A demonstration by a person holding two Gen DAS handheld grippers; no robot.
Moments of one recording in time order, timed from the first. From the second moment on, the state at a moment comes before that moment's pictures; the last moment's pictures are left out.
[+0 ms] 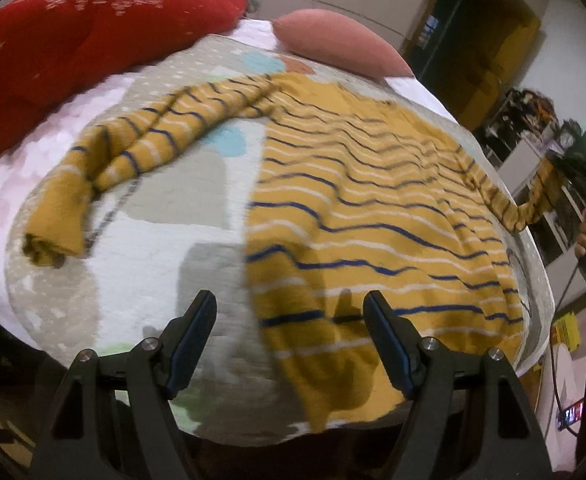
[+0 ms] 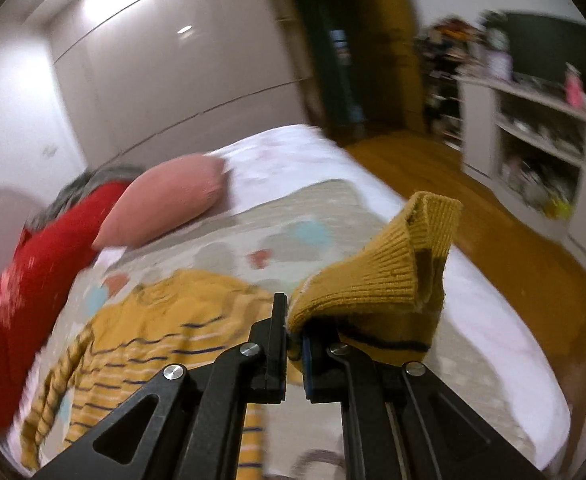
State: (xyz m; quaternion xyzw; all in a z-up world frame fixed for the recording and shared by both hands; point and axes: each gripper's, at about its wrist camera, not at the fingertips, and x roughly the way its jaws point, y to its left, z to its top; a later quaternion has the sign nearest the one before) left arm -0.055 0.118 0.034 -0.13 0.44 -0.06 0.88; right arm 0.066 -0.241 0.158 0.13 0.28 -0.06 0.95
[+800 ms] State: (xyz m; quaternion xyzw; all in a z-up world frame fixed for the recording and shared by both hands) left arm -0.085 0.248 0.010 -0.20 0.41 0.04 0.89; right arm 0.160 0.171 0.023 -0.22 0.40 0.19 0.87
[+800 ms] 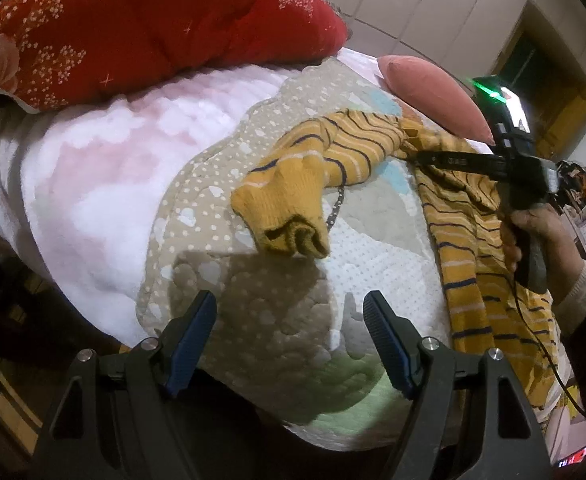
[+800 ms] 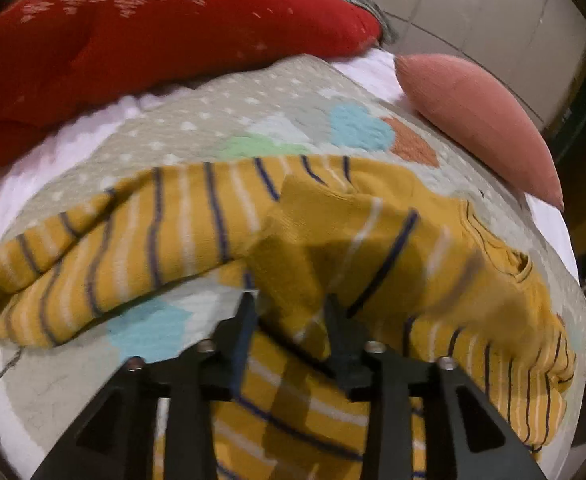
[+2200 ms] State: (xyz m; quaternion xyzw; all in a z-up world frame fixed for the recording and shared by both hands) left arm -0.071 0.141 0.039 -0.11 0.44 0.00 0.89; right arm 0.204 -0.205 0.020 0.22 0.43 0.02 0.87
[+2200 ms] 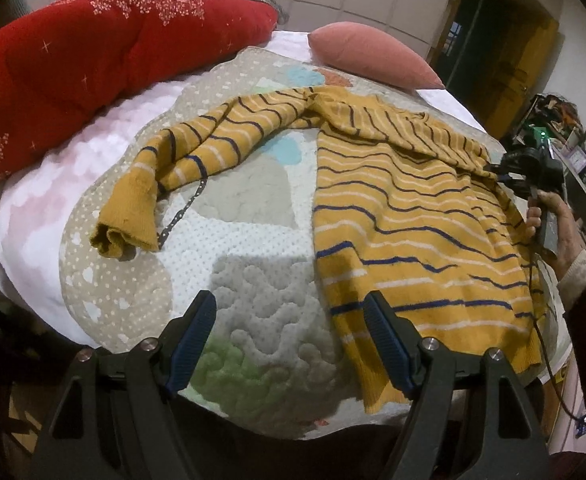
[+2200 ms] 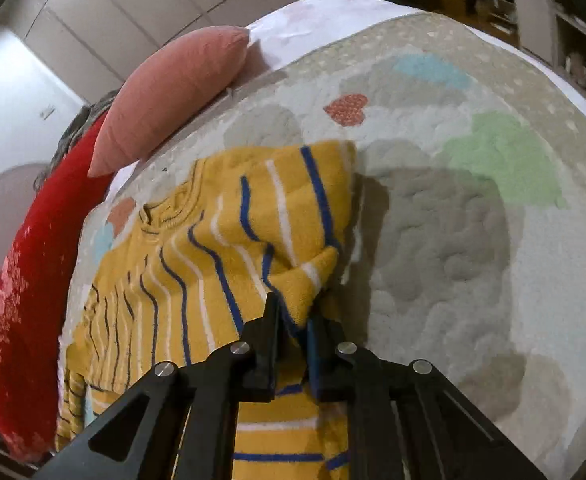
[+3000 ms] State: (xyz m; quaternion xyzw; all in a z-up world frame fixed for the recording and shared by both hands) left arm -0.073 0.119 0.032 -0.12 0.44 -0.04 0.89; right arm 0.038 -0.234 0.060 0.20 0.41 0.01 0.89
